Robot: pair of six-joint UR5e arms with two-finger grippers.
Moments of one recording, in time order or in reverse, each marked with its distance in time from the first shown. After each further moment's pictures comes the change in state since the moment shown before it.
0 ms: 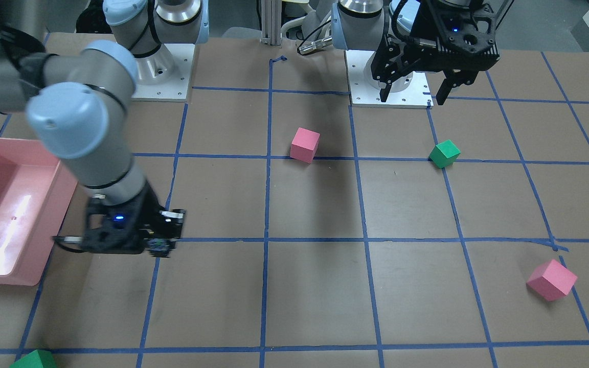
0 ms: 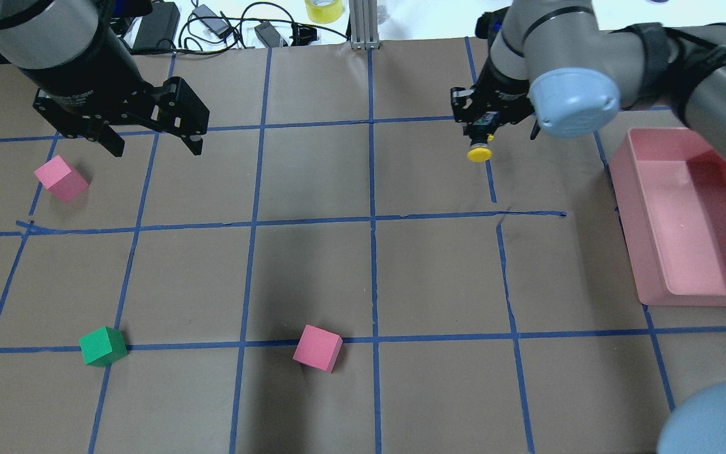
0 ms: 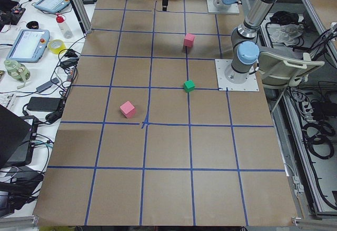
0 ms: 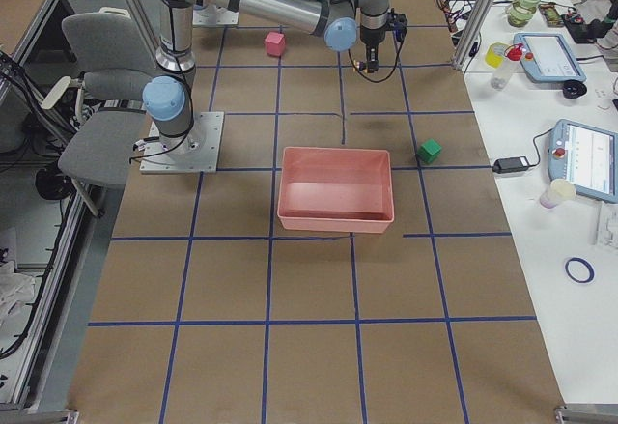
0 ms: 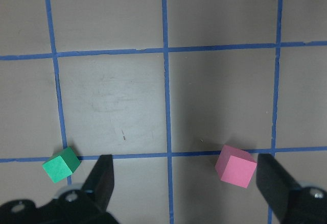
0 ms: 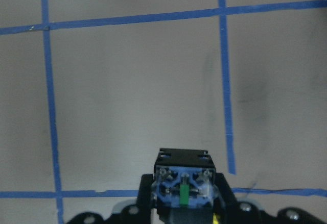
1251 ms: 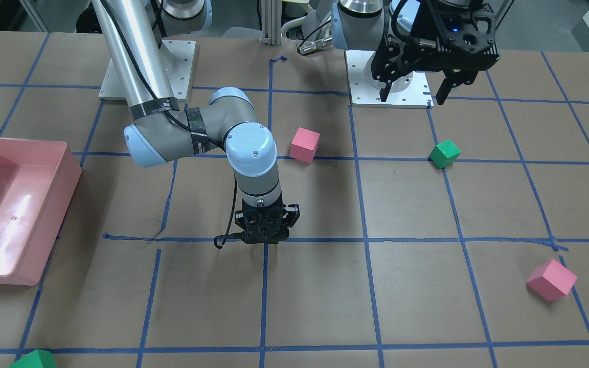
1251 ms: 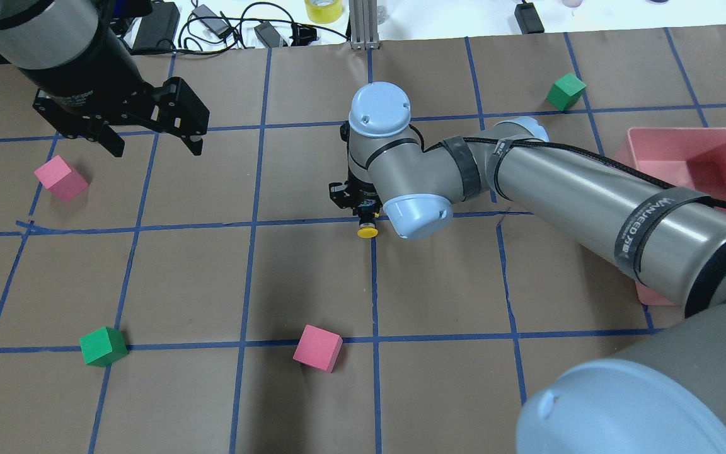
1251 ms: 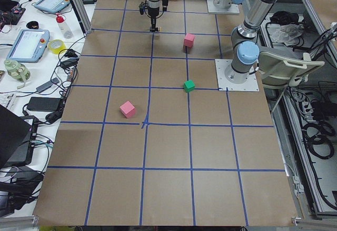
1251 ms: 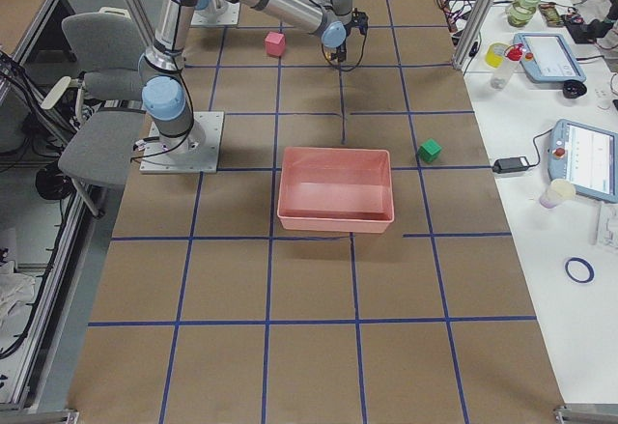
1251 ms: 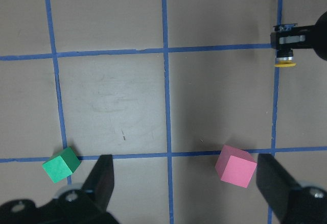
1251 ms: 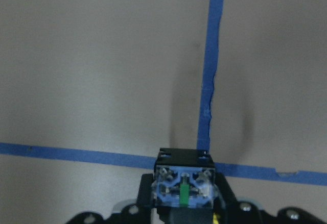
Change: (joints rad) left arm 0.000 0.000 0.000 -0.001 0.000 0.000; right arm 0.280 0.185 0.106 -0.274 0.000 0.177
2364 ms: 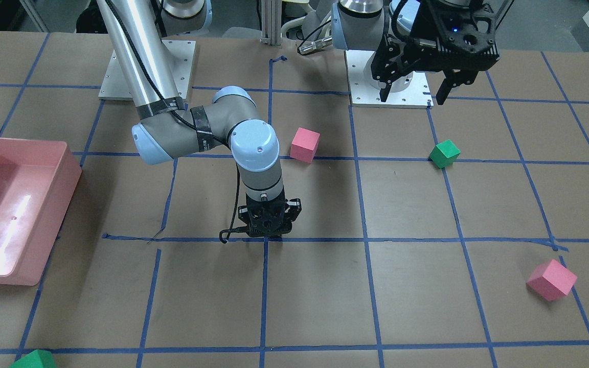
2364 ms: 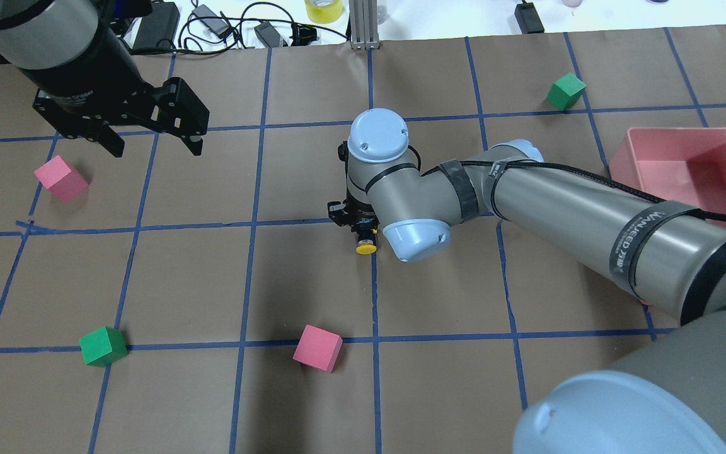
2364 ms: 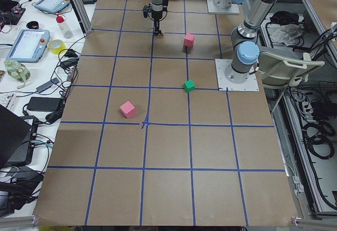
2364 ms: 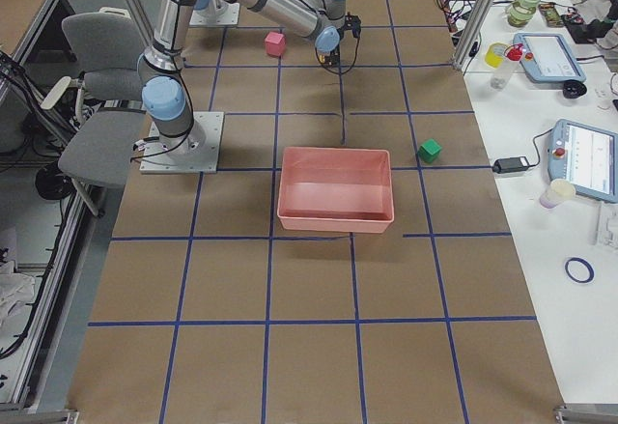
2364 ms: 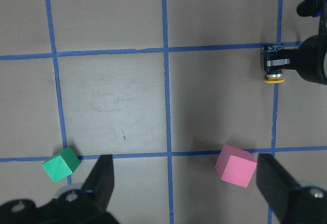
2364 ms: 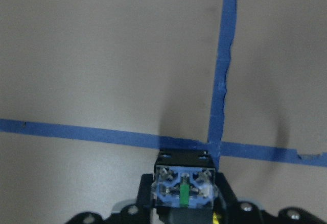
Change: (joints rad) left arm 0.000 0.000 0.000 0.000 0.000 0.000; right arm 0.018 -0.001 0.047 -0.040 0.000 -0.001
